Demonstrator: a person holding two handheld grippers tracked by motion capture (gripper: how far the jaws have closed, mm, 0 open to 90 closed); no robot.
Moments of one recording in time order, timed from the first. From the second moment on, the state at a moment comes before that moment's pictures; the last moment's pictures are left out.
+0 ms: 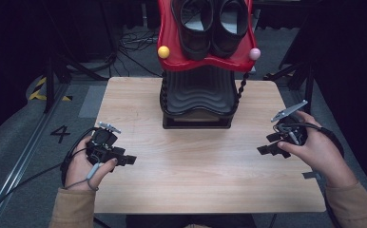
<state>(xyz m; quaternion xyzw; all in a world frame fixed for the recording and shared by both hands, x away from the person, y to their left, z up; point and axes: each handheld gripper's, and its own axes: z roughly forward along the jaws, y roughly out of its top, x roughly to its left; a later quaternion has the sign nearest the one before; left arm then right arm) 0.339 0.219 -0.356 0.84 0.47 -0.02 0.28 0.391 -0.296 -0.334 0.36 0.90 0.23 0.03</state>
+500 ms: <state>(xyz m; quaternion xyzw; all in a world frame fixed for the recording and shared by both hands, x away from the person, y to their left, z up) 0.338 0.219 -0.364 0.82 0.50 0.04 0.28 0.413 -0.312 -0.396 0.38 0.89 0.25 0.03</state>
